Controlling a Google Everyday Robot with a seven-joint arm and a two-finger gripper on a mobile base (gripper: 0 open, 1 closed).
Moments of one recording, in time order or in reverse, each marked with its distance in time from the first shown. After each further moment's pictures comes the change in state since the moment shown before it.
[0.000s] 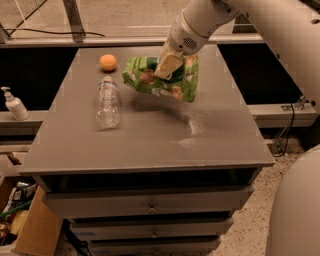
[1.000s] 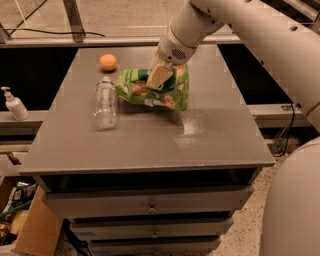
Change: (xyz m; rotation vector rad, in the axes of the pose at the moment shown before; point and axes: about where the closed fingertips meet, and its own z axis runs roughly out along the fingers) arm -0.004 0.018 0.032 -0.063 0.018 -0.024
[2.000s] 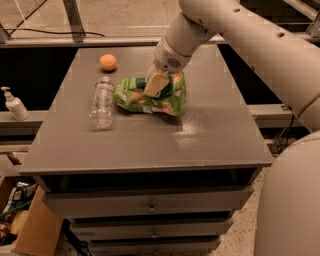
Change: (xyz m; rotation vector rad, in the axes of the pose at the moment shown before) arm 0.006 0.011 0.028 -0.054 0.029 -0.001
